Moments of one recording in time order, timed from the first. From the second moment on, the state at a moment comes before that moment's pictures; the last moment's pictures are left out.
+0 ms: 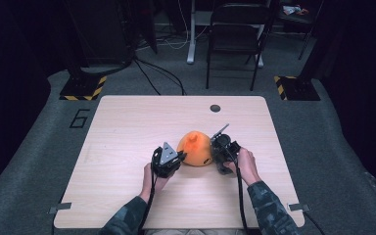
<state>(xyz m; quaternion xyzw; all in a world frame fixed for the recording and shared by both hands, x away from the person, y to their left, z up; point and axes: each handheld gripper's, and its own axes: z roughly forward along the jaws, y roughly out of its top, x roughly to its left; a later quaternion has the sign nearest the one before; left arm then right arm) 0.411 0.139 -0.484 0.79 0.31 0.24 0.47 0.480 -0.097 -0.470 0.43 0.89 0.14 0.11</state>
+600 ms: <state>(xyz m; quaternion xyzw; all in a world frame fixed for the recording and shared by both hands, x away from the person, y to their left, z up) 0.410 0.137 -0.486 0.80 0.30 0.23 0.47 0.452 -0.076 -0.406 0.36 0.88 0.24 0.20</state>
